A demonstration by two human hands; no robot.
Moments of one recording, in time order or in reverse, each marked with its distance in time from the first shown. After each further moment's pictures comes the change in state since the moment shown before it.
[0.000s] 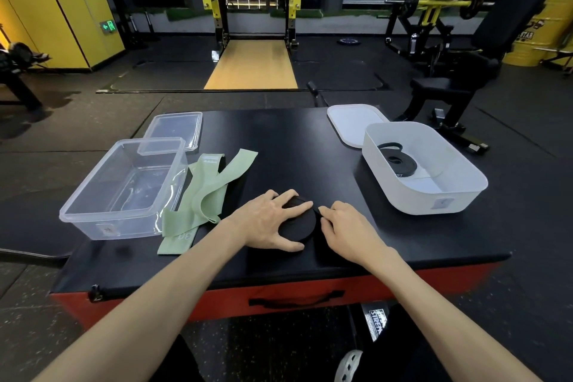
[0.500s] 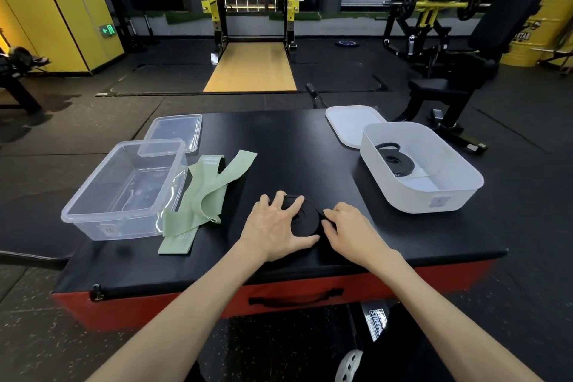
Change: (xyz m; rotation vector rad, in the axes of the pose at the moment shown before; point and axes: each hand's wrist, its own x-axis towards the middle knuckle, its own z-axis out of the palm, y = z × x) left_hand 0.003 0.038 0.015 0.027 0.111 -0.395; right_hand -0.008 -0.001 -0.007 0.045 -0.012 0.055
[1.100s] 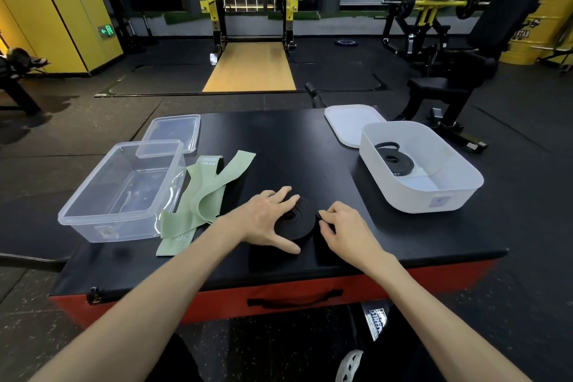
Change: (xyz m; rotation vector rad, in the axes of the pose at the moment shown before) left_hand 0.016 -0.037 -0.022 -0.205 -0.289 0.279; right_hand -0.001 -0.001 0.009 0.095 0.081 -0.001
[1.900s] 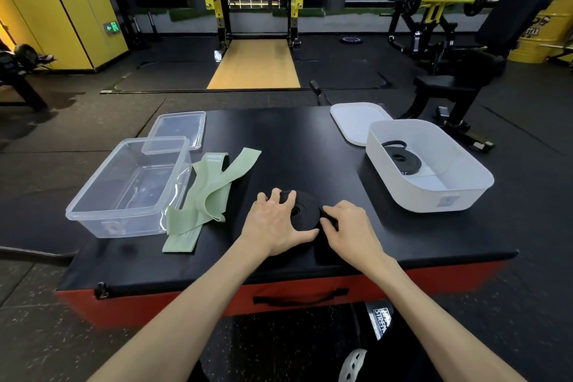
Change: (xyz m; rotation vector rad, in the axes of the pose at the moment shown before) left_hand 0.000 0.029 0.025 0.073 0.272 -0.367; right_hand 0.000 -0.018 -0.003 0.077 0.057 0.100
